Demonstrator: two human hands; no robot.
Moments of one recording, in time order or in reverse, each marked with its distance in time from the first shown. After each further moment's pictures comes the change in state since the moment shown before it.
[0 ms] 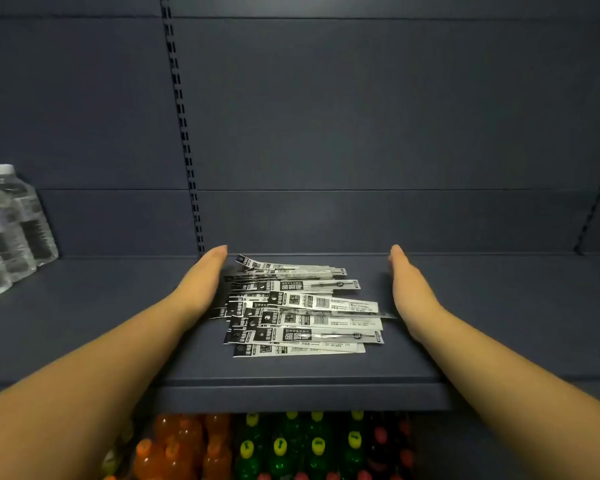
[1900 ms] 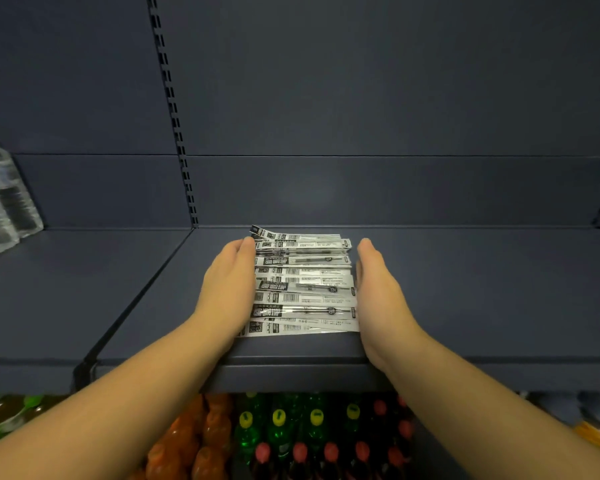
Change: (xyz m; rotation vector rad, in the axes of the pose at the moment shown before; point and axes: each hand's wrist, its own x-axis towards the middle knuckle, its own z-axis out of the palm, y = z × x) left_hand -0.089 0.043 0.061 -0.085 0.166 0.034; right_hand -0.052 0.027 0.042 0.308 -0.314 -0.028
